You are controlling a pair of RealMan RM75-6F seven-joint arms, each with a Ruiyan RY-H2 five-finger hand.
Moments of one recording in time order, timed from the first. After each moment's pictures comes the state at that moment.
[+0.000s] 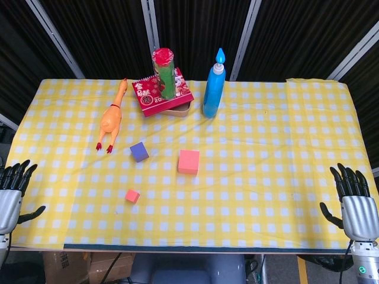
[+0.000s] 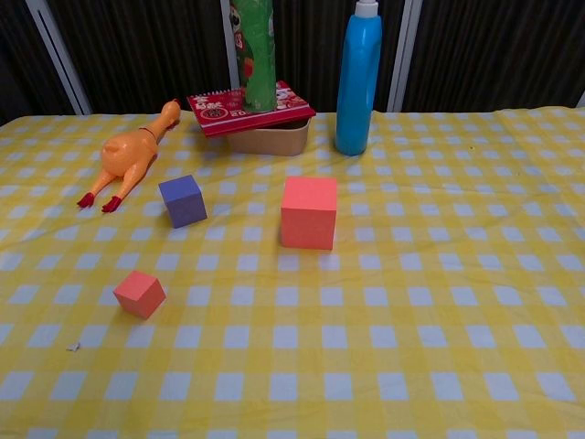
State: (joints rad) left arm -0.08 -1.14 -0.03 -1.63 1.52 1.51 0.11; right arm 0.05 -1.16 0.09 -1.60 -1.53 1.56 -0.05
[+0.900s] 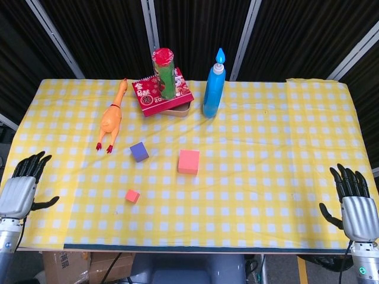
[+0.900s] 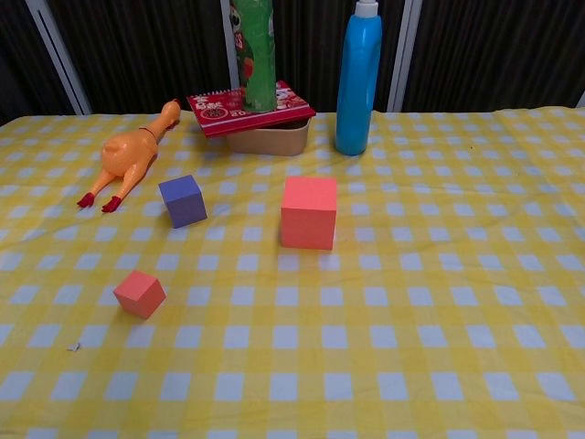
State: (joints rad) left arm -0.20 -1.10 -0.12 -1.78 1.35 1.32 0.17; right arm 0.05 -1.15 0.08 -1.61 -1.53 1.56 -0.04
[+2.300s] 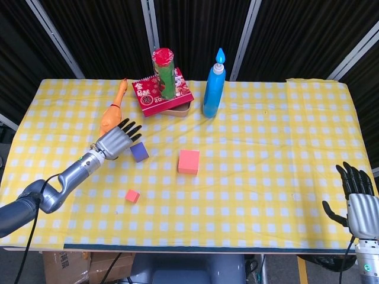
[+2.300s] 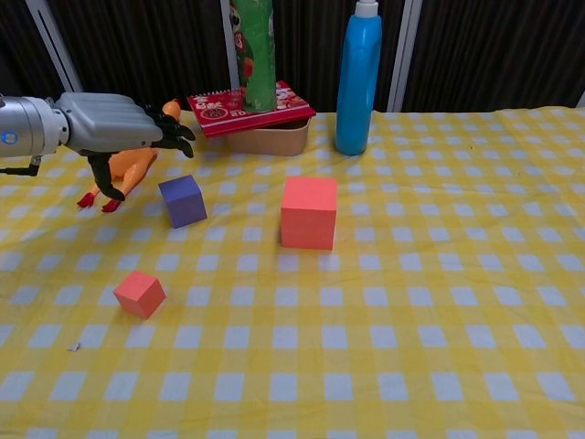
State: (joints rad) left arm -0.93 -1.48 -0.08 -0.99 1.58 0.66 0.18; right arm 0.05 -1.12 0.10 -1.64 -1.47 1.52 0.04
